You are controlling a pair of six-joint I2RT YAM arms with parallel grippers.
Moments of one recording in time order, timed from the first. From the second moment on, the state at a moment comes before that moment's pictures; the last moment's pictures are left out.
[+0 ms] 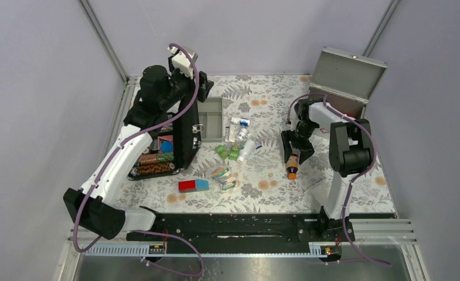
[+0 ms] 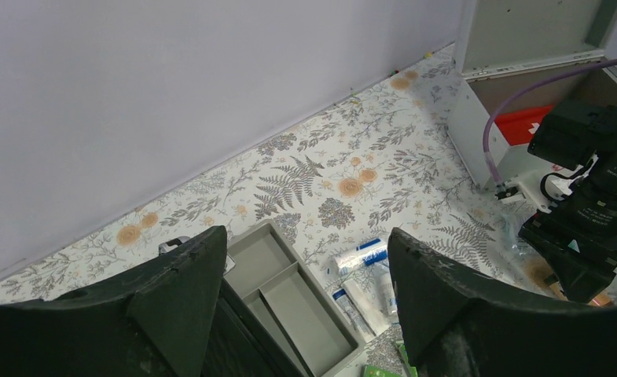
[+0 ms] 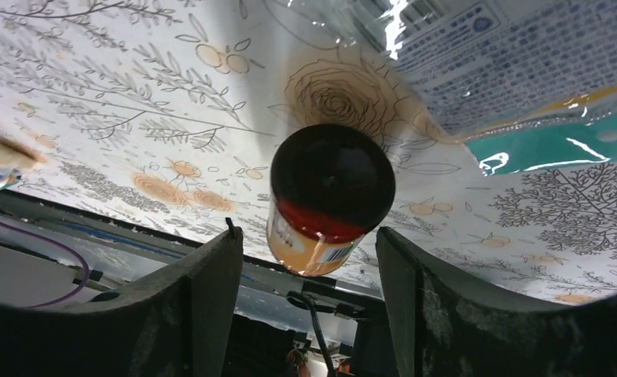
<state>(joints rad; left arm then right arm) -0.38 1.31 1.38 -0.17 0.21 0.07 0.16 1.95 1.36 -1.16 -0.28 0.05</state>
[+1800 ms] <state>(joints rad) -0.38 1.36 1.38 -0.13 0.22 0.04 0.04 1.82 1.94 -1.21 -0.29 -0.06</state>
